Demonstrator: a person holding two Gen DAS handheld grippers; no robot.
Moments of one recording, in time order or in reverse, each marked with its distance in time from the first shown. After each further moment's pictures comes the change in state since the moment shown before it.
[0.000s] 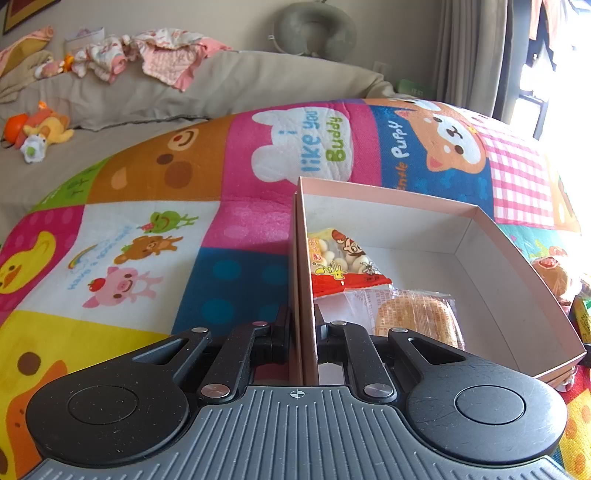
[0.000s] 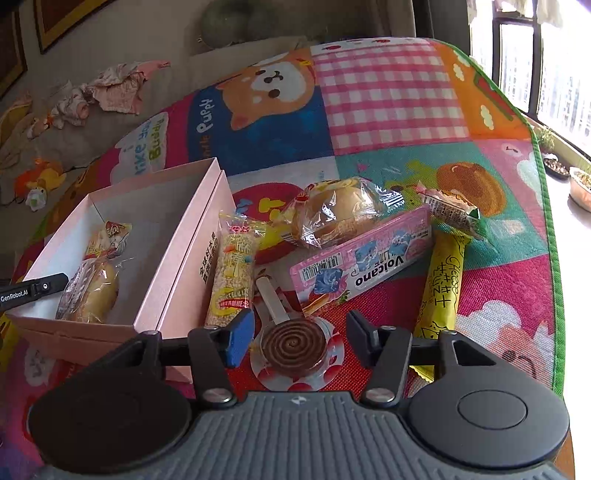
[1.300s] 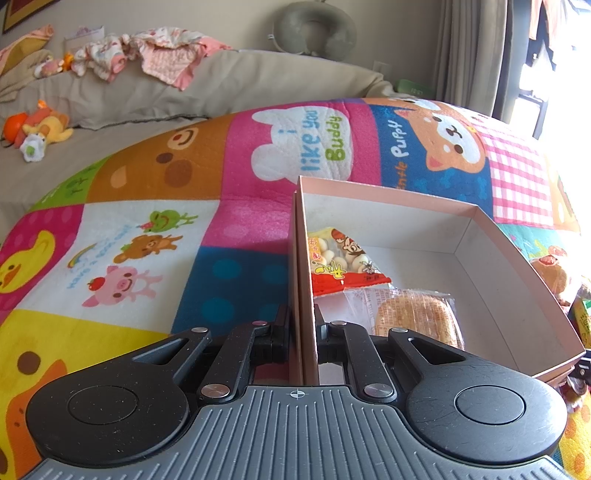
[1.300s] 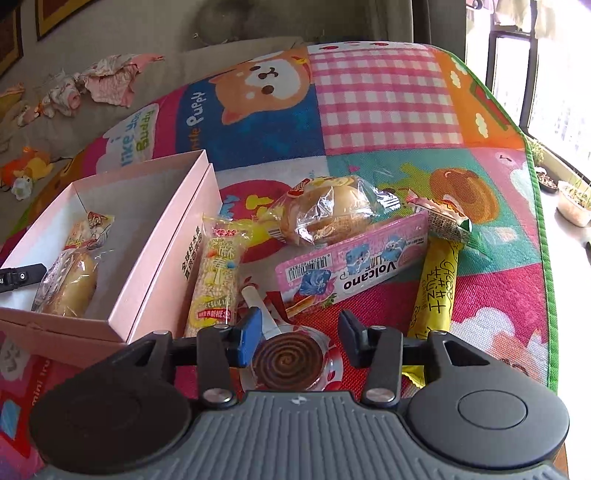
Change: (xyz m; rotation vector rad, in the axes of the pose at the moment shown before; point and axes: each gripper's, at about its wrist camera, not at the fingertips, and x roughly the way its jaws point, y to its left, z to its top) left arm 0.000 0.000 -0.001 0.000 0.000 0.000; right arm 0.003 0.004 -0.008 -0.059 -0.020 -0.063
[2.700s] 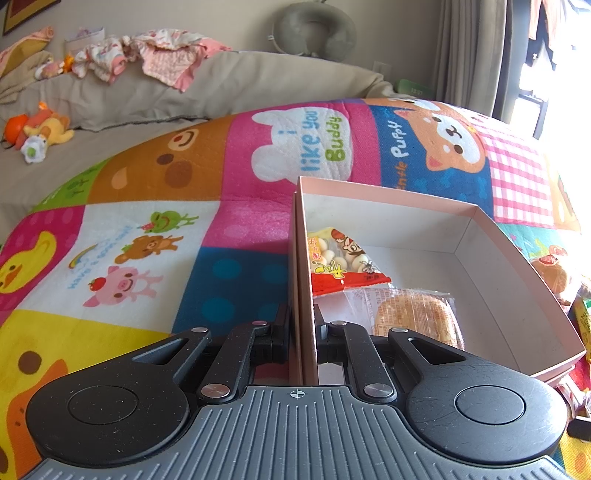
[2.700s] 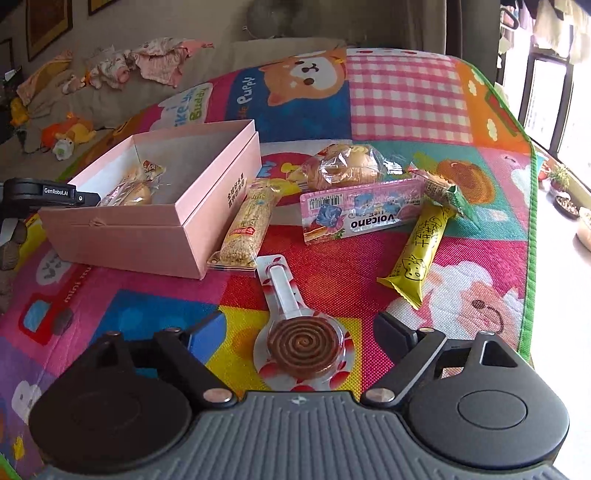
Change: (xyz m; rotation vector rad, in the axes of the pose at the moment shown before) left arm 0.000 0.000 0.000 -0.001 0.000 -0.002; right arm -0.047 -0.007 -0.044 -0.108 0.020 0.097
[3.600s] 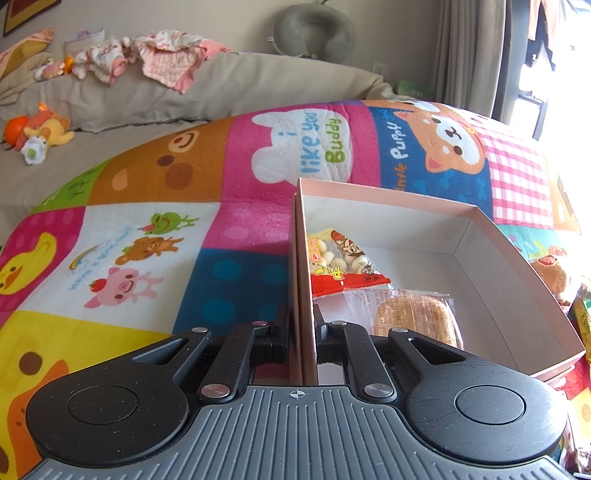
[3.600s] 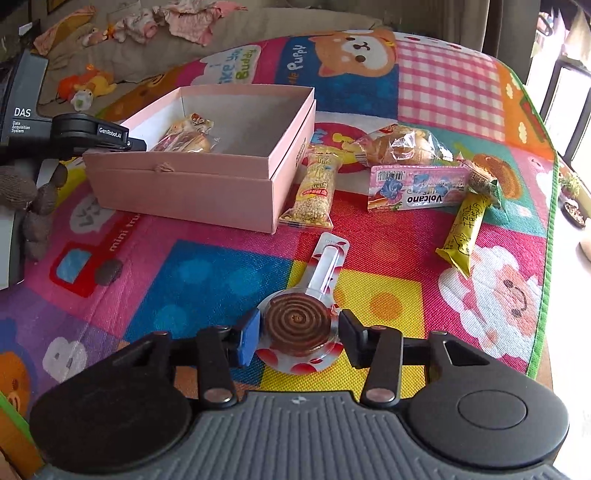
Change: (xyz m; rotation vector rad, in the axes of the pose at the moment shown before) left arm -0.002 -0.001 0.000 0.006 -0.004 0.005; right arm -0.021 0.057 -0.015 -0.118 0.100 -0.021
